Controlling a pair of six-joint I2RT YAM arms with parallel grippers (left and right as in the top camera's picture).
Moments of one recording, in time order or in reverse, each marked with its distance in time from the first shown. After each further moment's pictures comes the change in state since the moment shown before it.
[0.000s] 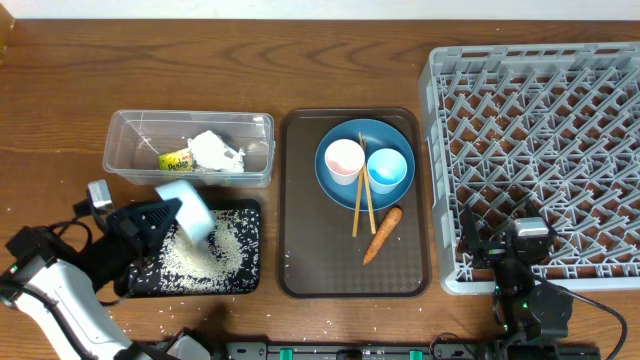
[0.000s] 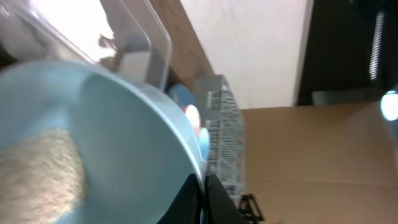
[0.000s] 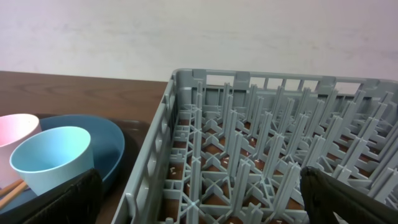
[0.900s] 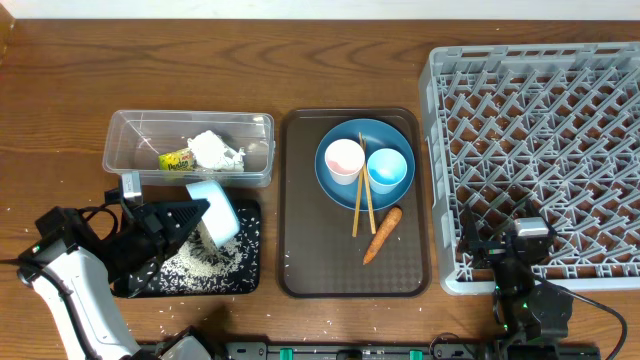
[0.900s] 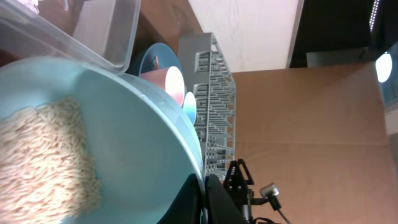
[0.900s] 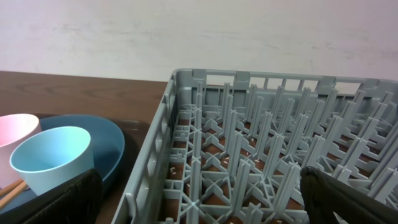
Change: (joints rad) left arm -0.170 -0.009 0.002 -0.089 0.029 0.019; right arm 0.000 0.000 0.000 0.000 0.000 0.000
